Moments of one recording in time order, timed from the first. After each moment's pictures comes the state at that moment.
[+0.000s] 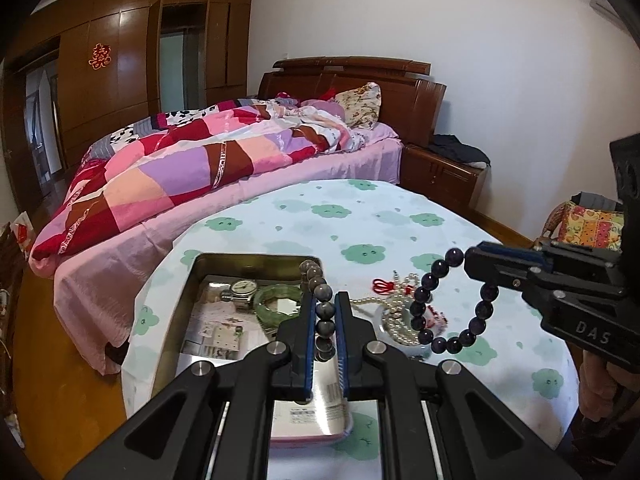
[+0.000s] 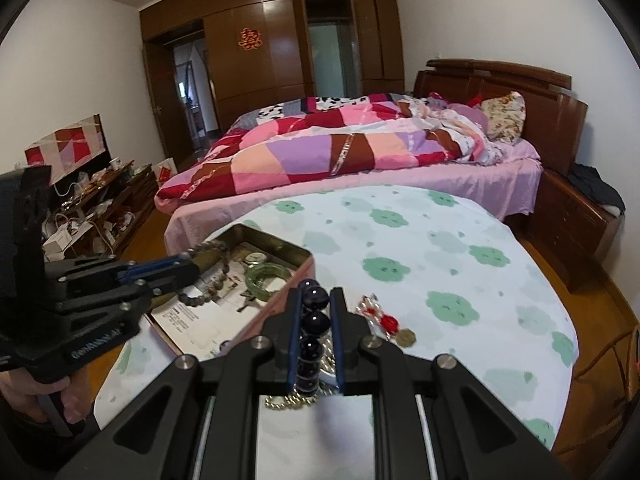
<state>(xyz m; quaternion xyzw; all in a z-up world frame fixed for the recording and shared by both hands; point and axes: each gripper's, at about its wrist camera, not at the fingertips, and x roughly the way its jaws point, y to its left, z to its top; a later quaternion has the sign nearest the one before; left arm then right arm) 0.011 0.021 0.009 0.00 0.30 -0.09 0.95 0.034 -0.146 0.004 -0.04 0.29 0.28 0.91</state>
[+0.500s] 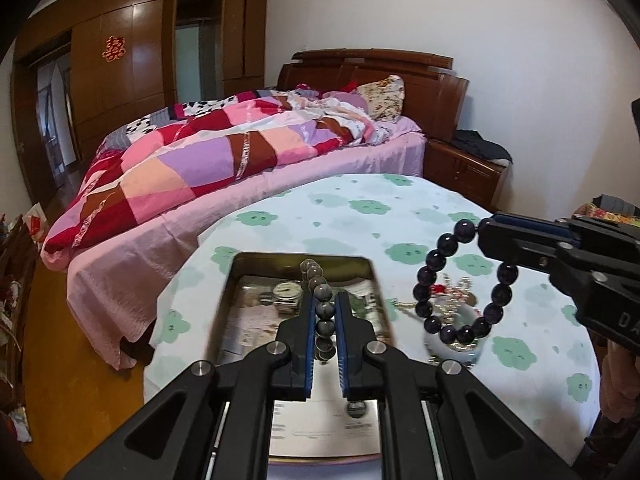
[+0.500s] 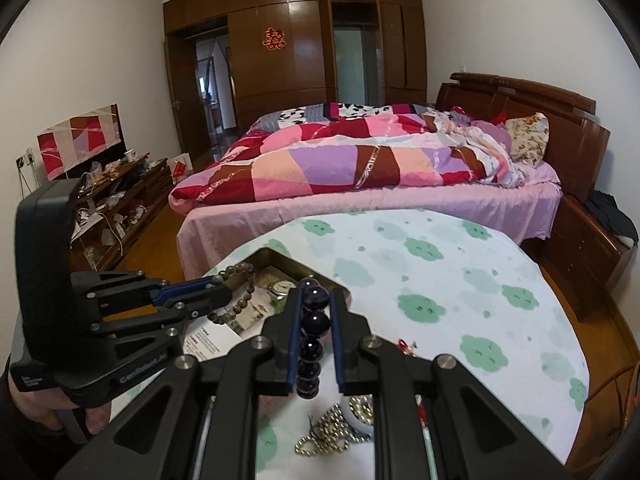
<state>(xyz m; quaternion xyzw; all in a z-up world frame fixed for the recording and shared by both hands) 0.036 0.058 -0.001 -0.01 0.32 -0.06 0.95 0.048 -0.098 0.017 -0.06 0.28 0.30 0.91</state>
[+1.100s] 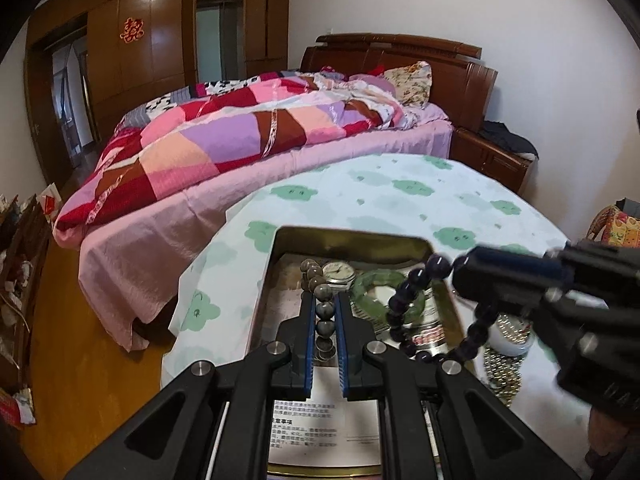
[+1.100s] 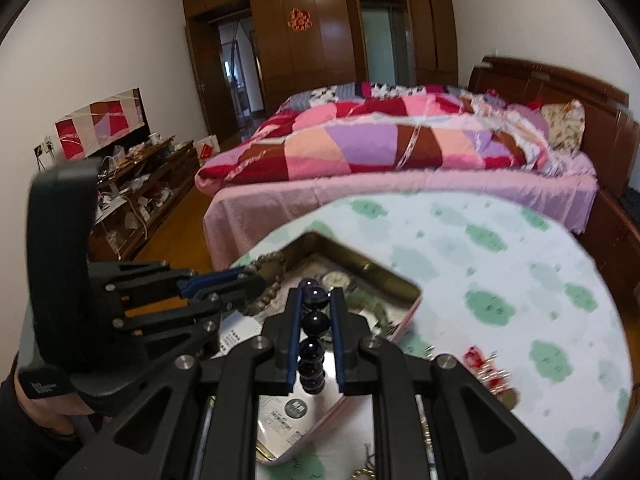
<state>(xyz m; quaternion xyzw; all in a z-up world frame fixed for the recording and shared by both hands) 0.057 0.087 -0.030 -0.01 0.35 -0.02 0.94 0.064 -0.048 -0.022 -0.06 0.32 0.36 0.88</state>
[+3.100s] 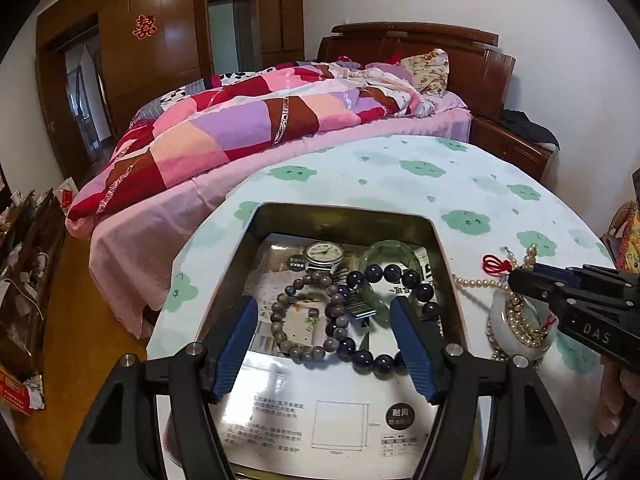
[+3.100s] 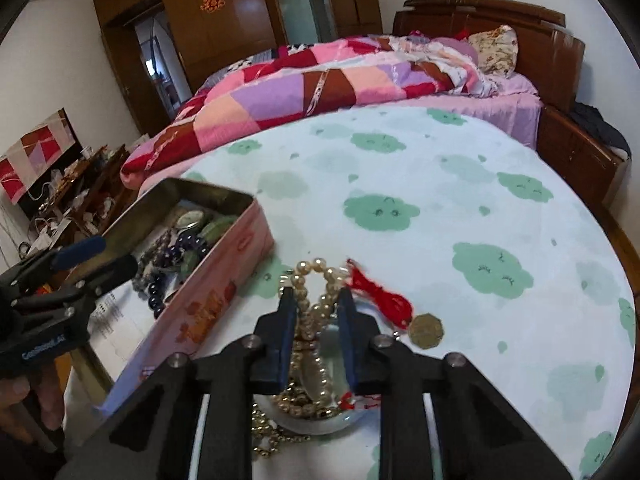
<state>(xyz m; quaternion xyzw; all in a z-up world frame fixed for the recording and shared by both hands) 0.062 0.055 -0.048 0.00 0.36 0.02 0.93 0.106 -0.140 -0.081 -0.01 0.39 0.24 0.89</state>
